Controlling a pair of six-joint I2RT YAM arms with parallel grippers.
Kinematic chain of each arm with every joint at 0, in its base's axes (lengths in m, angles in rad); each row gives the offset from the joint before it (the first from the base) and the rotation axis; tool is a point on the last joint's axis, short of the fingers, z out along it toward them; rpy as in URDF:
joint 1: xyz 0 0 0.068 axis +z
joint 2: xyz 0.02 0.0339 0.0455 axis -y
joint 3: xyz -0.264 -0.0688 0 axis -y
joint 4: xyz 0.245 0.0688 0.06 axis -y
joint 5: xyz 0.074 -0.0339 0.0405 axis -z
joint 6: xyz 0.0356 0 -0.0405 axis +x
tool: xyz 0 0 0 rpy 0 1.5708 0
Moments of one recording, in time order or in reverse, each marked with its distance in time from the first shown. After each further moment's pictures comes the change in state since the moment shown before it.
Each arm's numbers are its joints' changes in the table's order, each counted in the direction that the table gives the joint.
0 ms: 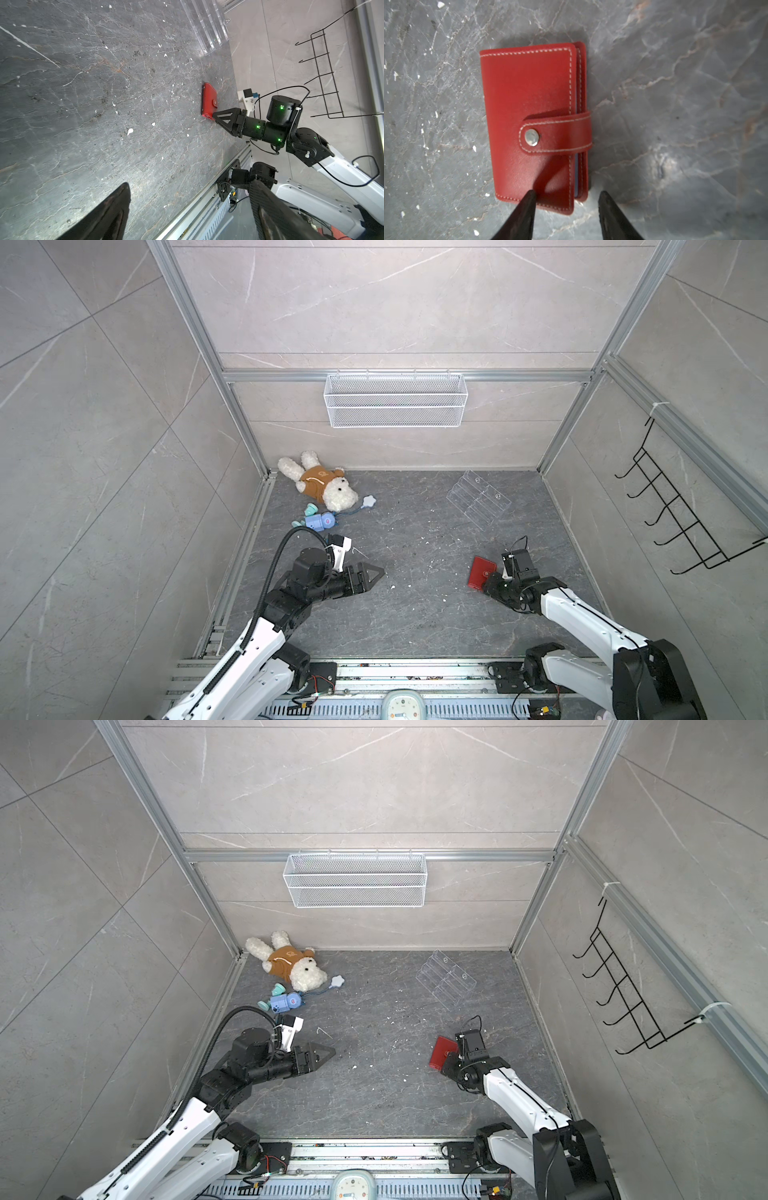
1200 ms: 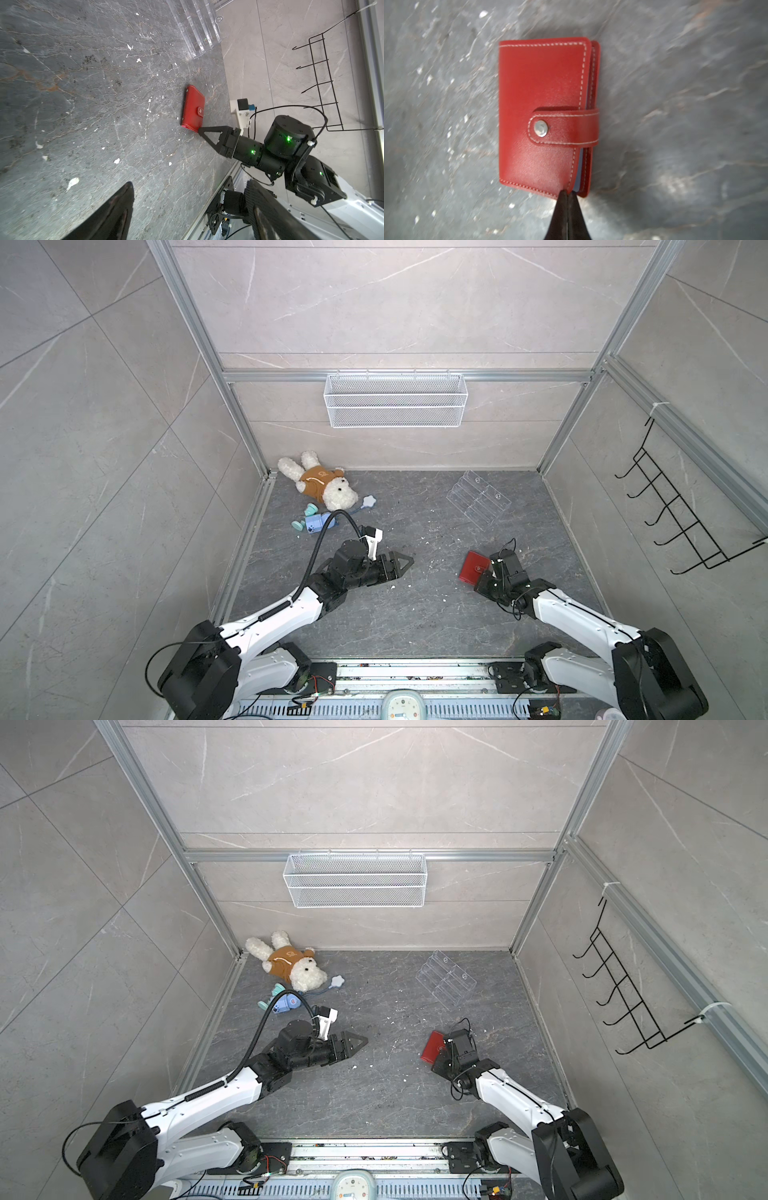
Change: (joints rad) left arm -0.208 -0.421 0.000 0.537 -0.115 -0.189; right arm 0.153 0.002 -0.034 0.154 0.054 0.098
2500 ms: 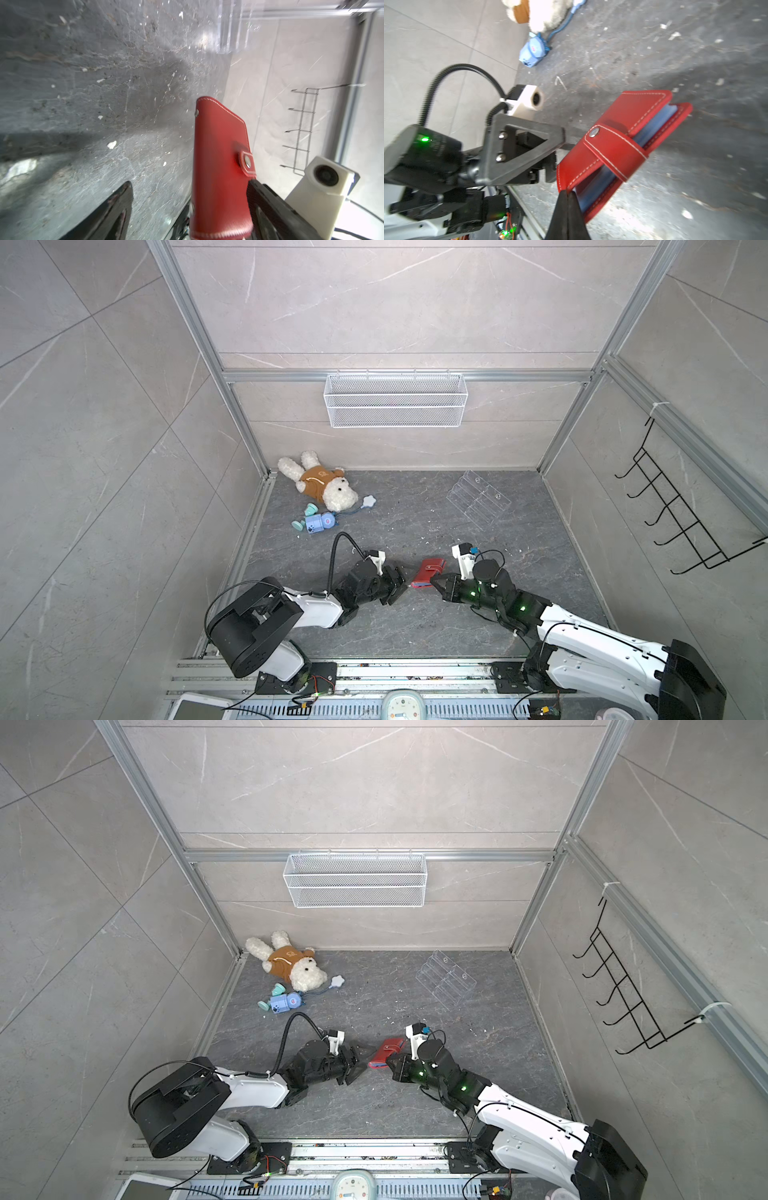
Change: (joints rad) left arm -0.085 -0.306 -0.208 0.587 -0.067 -0.510; right arm 0.443 0.141 0.044 0.332 -0.121 0.112
